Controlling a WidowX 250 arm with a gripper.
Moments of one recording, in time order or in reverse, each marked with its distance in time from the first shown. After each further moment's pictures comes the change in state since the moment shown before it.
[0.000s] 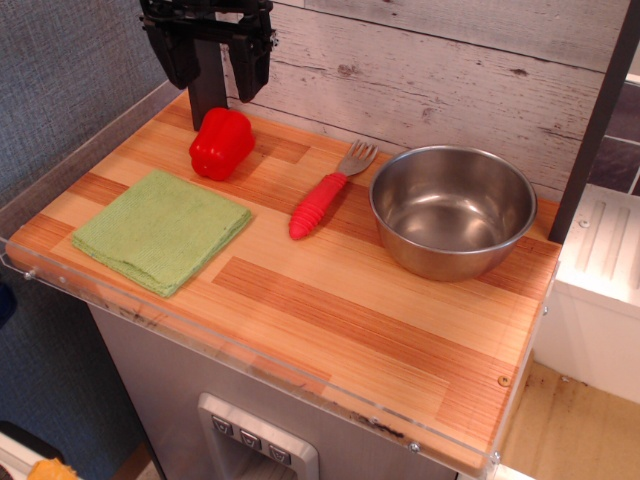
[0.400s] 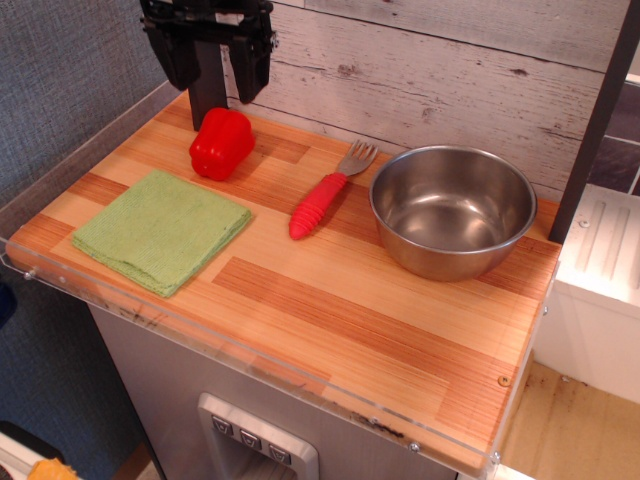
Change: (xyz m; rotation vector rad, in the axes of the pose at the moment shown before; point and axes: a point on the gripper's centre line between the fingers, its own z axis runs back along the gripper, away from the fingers) arm -0.004 0.000 -0.010 -0.005 0.029 -0.001
